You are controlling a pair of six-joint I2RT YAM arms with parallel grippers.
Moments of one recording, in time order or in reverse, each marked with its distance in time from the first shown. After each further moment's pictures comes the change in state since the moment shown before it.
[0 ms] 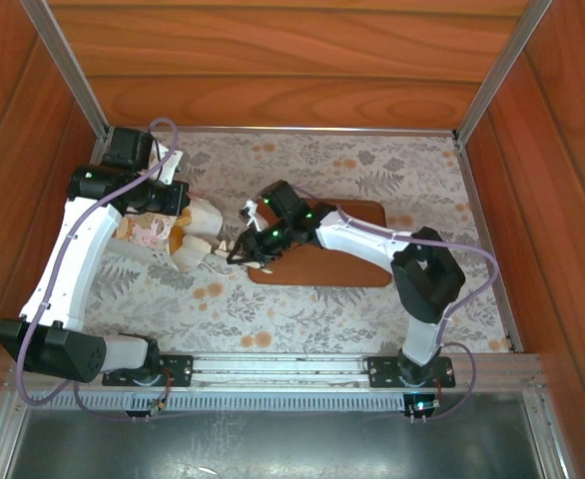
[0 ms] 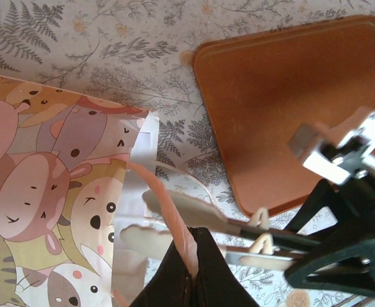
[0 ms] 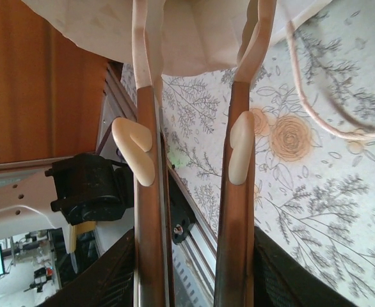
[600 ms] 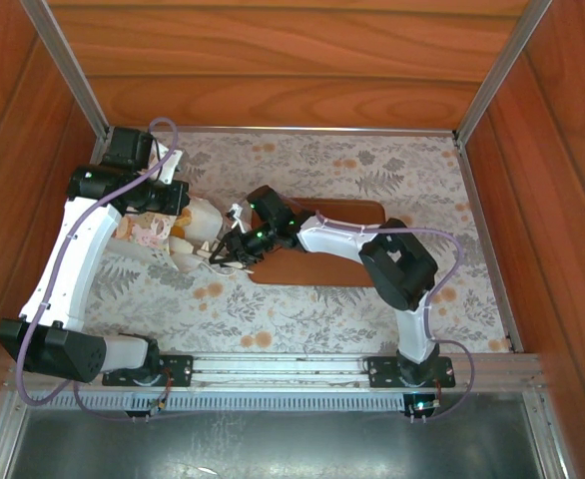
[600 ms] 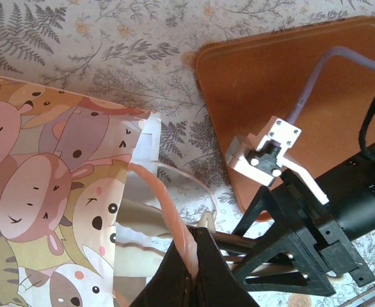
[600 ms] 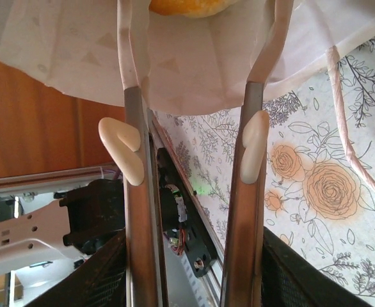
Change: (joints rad) left arm 0.000 0.000 0.003 0.002 -0.006 0.000; right arm 0.021 0.163 0.033 0.259 -0.084 0.166
